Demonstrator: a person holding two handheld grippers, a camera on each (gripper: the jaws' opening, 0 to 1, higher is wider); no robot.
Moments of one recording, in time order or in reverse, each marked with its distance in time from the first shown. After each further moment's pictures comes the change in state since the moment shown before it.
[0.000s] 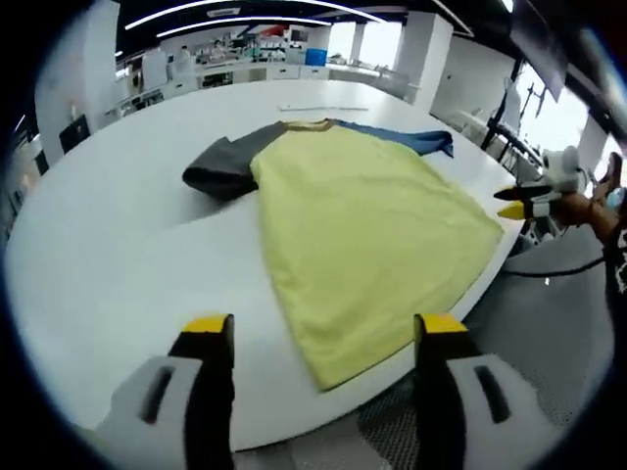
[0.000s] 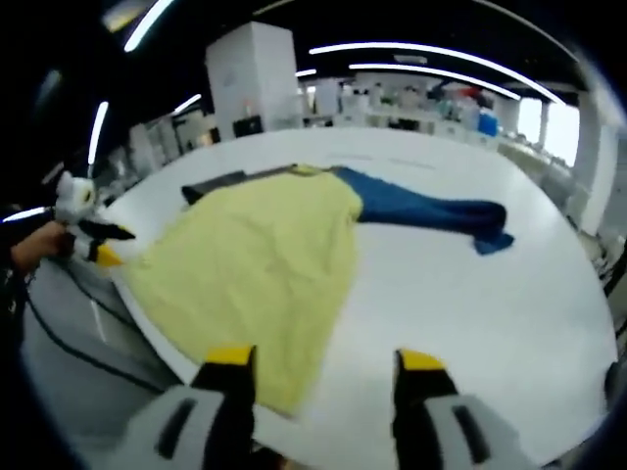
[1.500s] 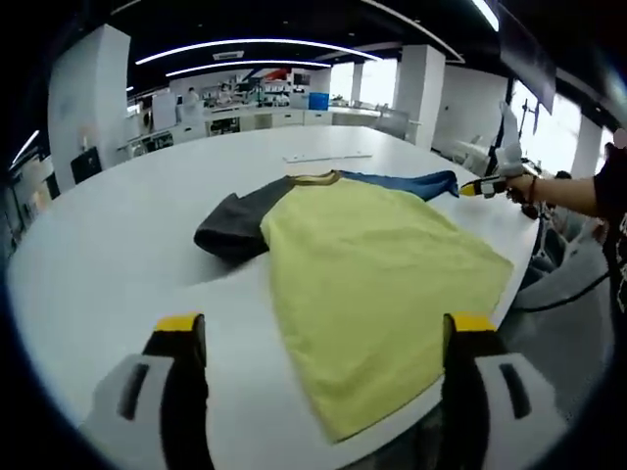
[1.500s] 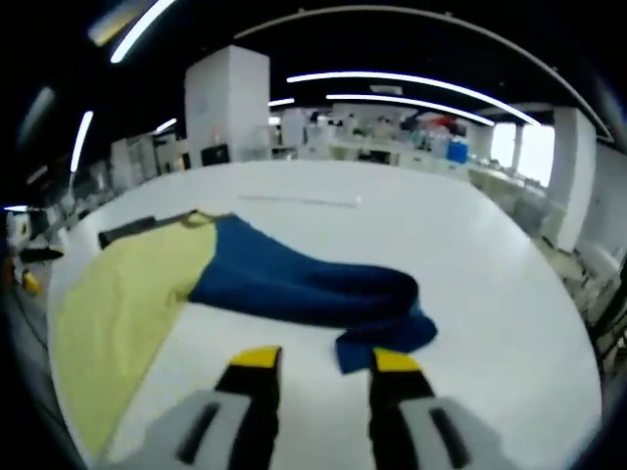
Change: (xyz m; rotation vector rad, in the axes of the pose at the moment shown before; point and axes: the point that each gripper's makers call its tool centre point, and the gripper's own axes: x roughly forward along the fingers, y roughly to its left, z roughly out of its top) left arm 0.006 0.004 0.048 0.058 -0.184 0.039; right arm 0.080 -0.188 0.083 -0.014 -0.122 -0.141
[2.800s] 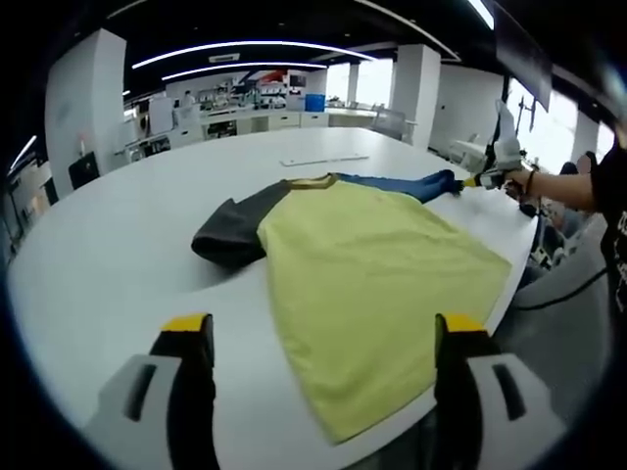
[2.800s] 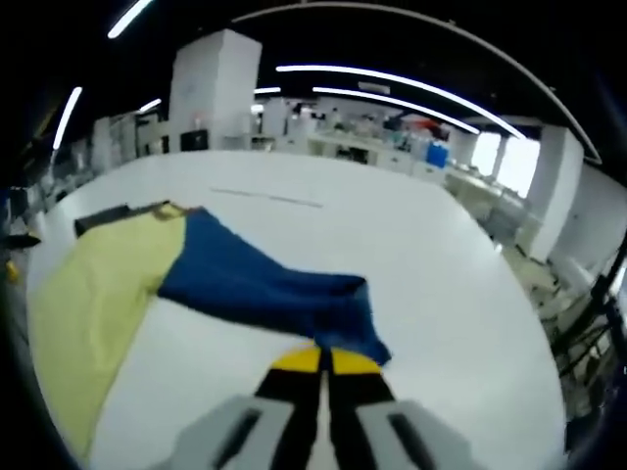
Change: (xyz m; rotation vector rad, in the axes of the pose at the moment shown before) left arm -0.001 -0.003 0.005 0.023 -0.005 -0.010; right arm -0.035 -0.025 0.018 -0.031 0.013 -0.140
